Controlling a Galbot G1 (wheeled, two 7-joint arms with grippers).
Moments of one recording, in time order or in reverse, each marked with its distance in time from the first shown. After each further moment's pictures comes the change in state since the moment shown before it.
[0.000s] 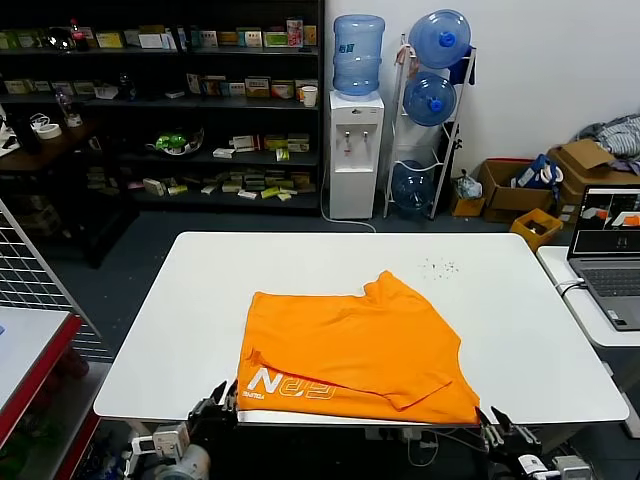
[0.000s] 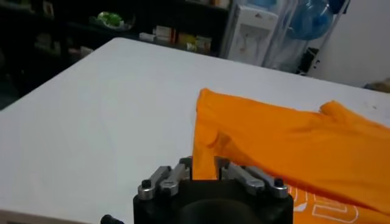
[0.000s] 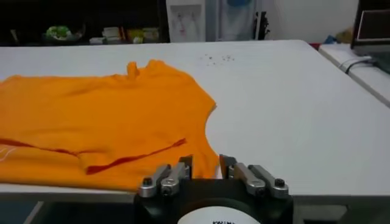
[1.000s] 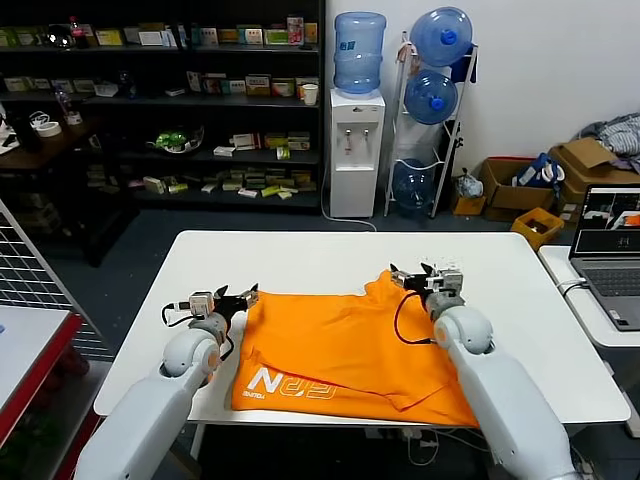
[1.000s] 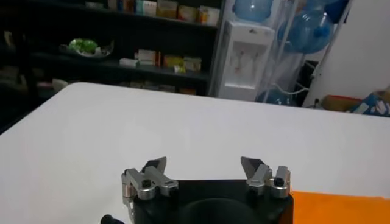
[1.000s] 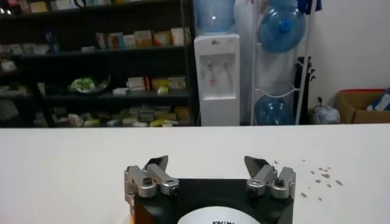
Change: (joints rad) left arm -0.801 -0.025 0.234 0.759 -0.096 0.012 0.201; right arm 1.166 0.188 -0.541 -0.894 0.017 -0.091 -0.012
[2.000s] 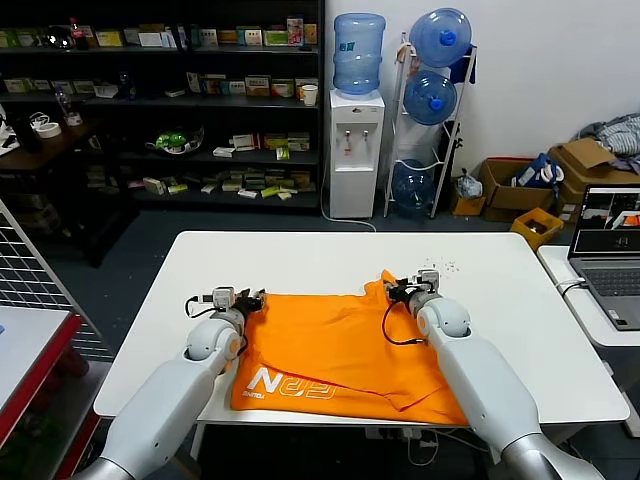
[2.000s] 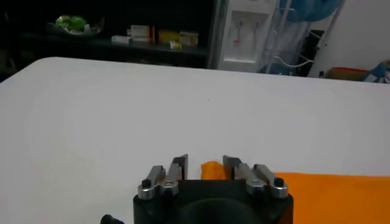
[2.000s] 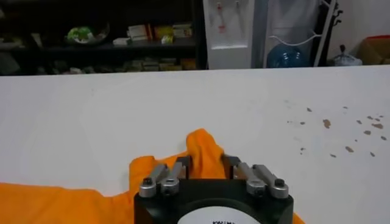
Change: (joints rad) left arm -0.105 -0.060 0.104 0.157 -0.010 0.040 -0.018; right arm 0.079 0.045 -0.053 -0.180 0.017 -0.067 -0.058
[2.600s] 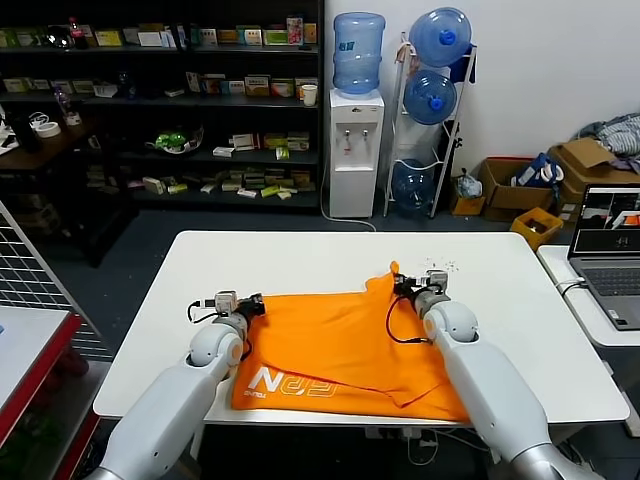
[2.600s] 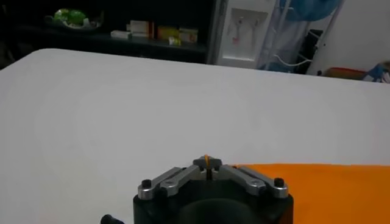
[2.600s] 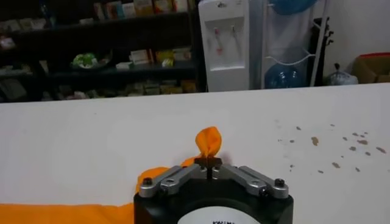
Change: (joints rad) left arm 0.045 0.011 -0.023 -0.082 -0.014 -0.001 -0.038; right arm -0.080 -0.048 0.049 0.133 0.036 0.095 0.008
